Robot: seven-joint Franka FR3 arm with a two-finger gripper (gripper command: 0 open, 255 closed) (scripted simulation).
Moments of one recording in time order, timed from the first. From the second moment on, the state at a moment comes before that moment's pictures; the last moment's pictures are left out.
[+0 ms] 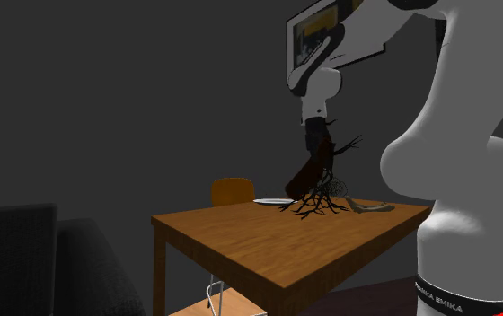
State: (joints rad) arm -0.07 -0.27 0.01 -2.14 -0.02 1.74 -0.62
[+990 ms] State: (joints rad) arm -0.19 -0.29 -0.16 -2.21 -0.11 1.80 -0.89
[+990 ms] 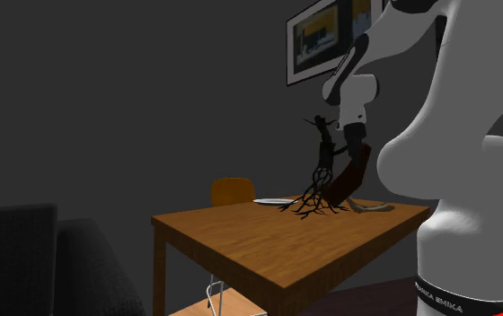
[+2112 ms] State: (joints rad) arm -0.19 -0.22 -0.18 -2.37 -0.11 2.03 -0.88
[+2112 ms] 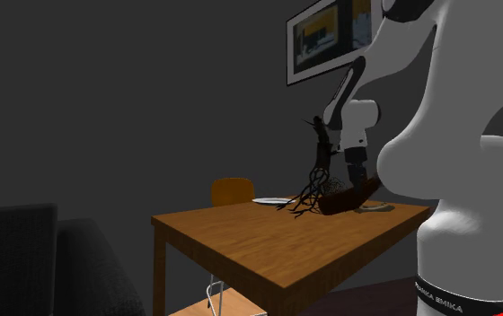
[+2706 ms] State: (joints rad) arm -0.19 -0.15 -0.19 -2.43 -0.11 2.16 -0.88
